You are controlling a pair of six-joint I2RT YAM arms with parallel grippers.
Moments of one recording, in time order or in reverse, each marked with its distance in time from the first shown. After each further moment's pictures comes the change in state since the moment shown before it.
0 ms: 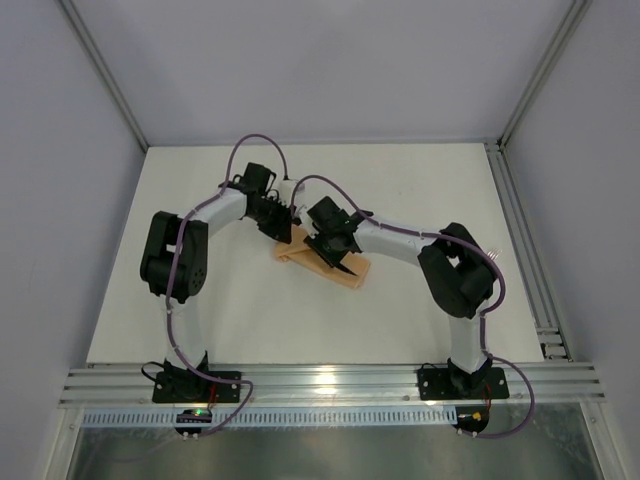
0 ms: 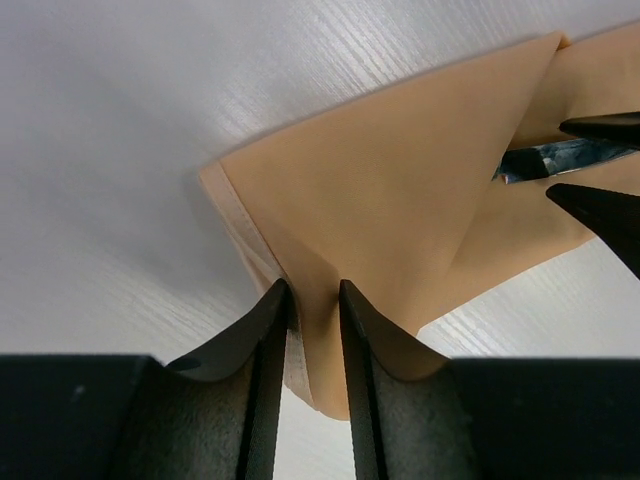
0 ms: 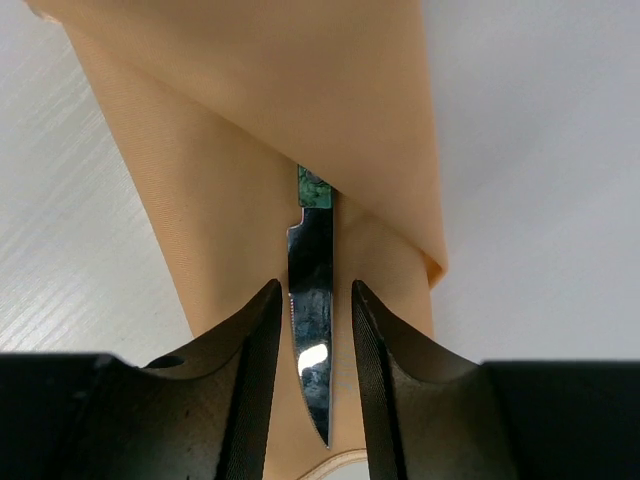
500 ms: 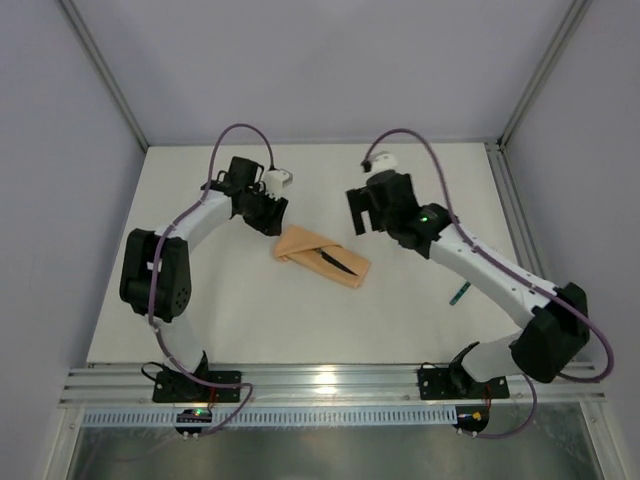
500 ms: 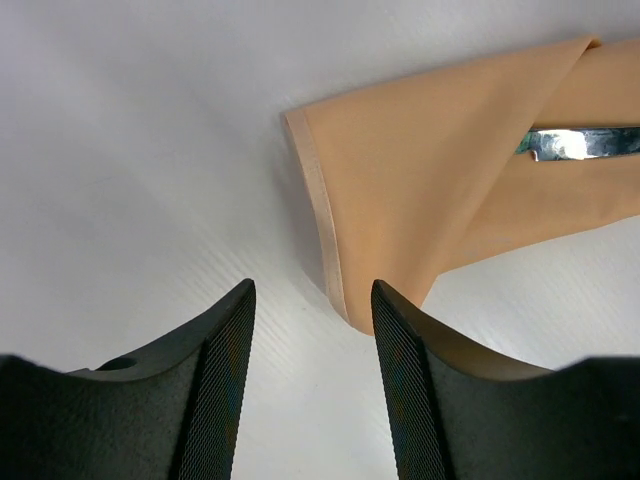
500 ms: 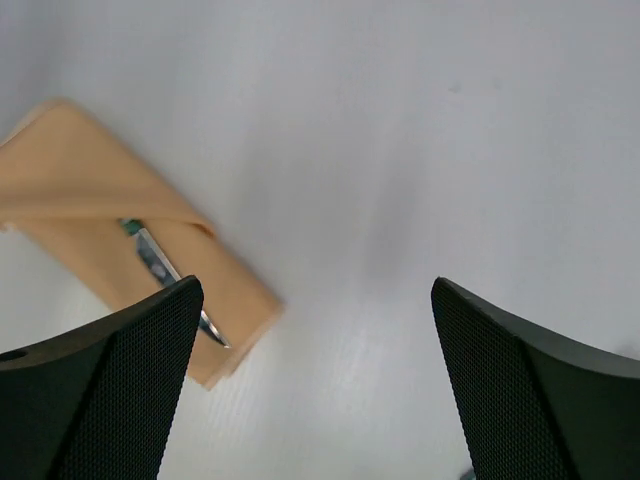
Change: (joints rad) left arm 0.026 -0.163 -0.074 0.007 -0.140 -0.002; right arm -0.058 -0.482 -0.094 -0.050 0.355 0.238
